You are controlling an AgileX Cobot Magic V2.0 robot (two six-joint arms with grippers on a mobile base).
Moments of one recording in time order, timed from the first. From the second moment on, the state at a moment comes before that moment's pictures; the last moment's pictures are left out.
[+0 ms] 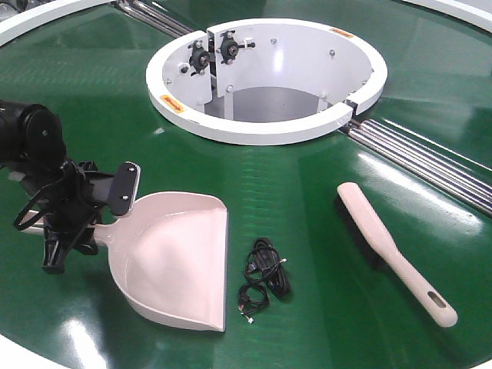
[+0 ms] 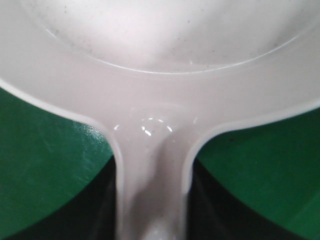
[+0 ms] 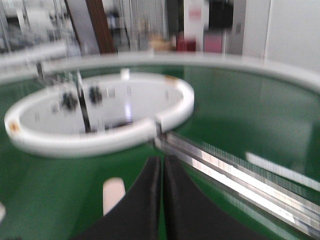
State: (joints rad) left arm -0.22 1.78 -1.26 -0.03 1.01 1.39; right arm -0.02 0.42 -0.48 0.02 0.33 0.01
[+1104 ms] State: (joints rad) left arm -0.22 1.78 -1.26 -0.03 1.01 1.39; right arm 0.14 1.24 -0.98 0.02 0.95 -0.05
